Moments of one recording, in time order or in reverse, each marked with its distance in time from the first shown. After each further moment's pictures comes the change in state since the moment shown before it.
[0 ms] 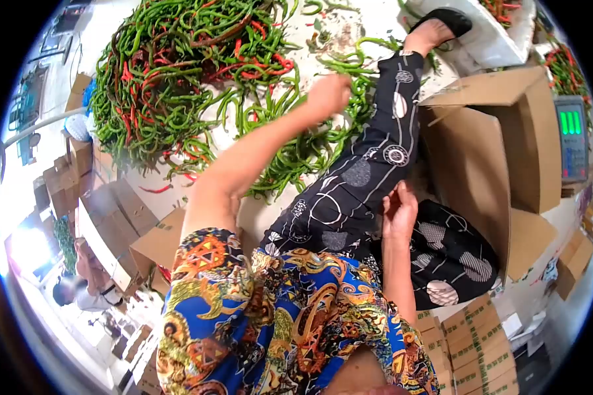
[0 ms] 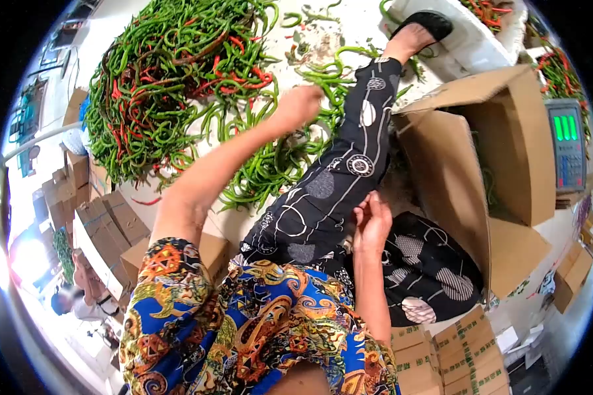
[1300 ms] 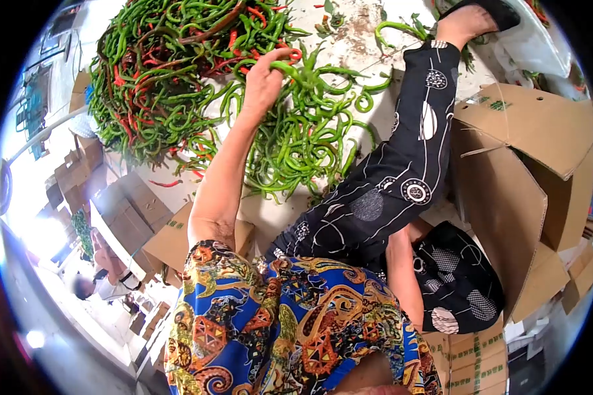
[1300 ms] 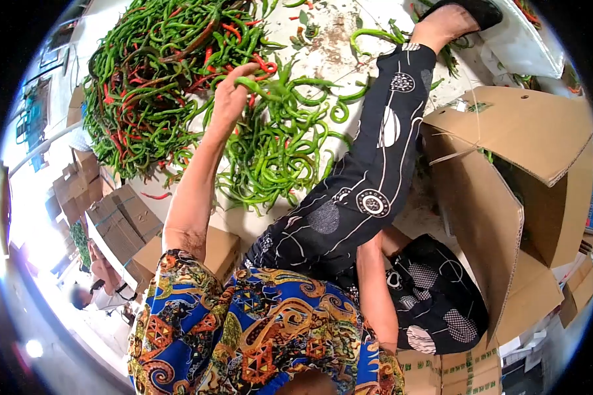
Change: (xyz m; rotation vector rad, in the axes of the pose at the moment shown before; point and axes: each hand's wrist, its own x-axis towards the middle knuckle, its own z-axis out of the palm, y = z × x) left_hand -0.026 -0.102 -0.061 -0.450 0.374 -0.147; right_hand 0.050 0.057 0.006 0.036 0.028 0.302
